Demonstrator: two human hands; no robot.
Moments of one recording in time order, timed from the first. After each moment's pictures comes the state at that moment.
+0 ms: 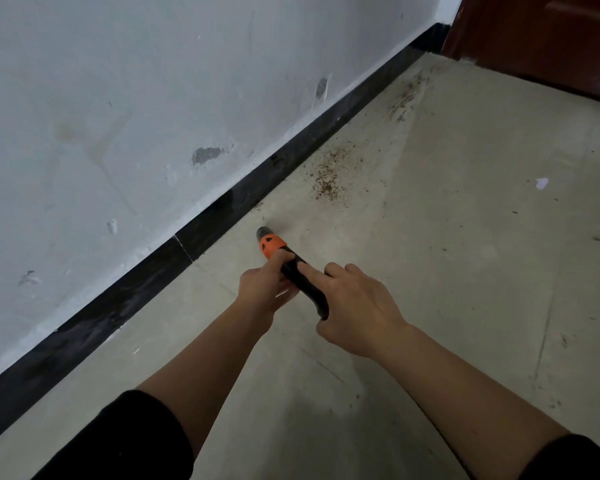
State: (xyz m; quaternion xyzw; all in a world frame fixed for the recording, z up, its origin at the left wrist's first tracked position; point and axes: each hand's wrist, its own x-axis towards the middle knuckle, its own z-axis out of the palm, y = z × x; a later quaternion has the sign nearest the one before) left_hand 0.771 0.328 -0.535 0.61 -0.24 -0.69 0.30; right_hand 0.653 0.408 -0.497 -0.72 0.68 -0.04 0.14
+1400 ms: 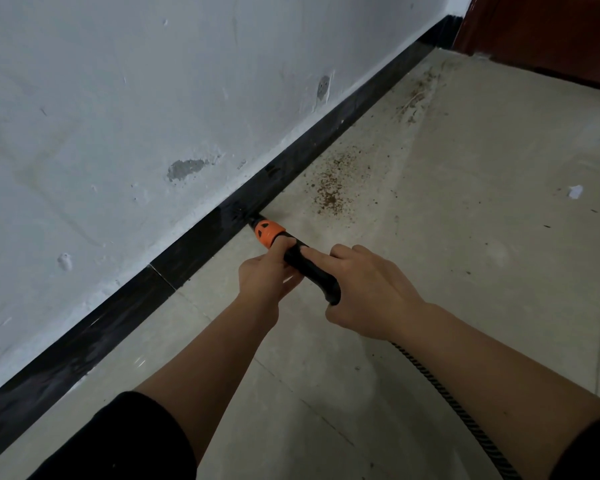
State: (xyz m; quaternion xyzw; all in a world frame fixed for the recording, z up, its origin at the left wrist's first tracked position) left_hand 0.734 0.265 -0.545 0.60 -0.25 -0.67 0.36; right_hand 0.611 0.331 -0.512 -0.74 0.66 -0.04 0.12
